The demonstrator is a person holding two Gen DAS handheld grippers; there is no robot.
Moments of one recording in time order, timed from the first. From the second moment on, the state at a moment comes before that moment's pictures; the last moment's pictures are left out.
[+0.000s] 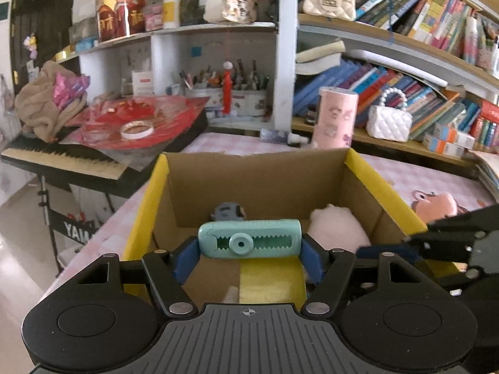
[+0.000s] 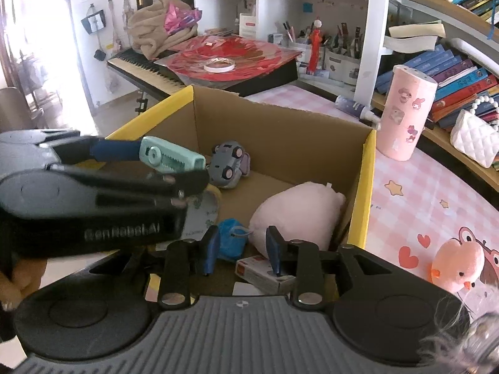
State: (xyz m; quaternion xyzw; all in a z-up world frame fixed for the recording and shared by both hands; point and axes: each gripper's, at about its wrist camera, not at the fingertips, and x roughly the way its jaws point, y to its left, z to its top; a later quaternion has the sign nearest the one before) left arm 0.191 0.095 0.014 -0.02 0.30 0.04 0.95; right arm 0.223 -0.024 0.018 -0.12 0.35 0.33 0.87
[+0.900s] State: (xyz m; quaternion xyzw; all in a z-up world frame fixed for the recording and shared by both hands) left arm 0.068 0.110 0.038 -0.04 0.24 0.06 0.97; right arm 0.131 -0.057 0.042 -0.07 0.28 0.23 0.93
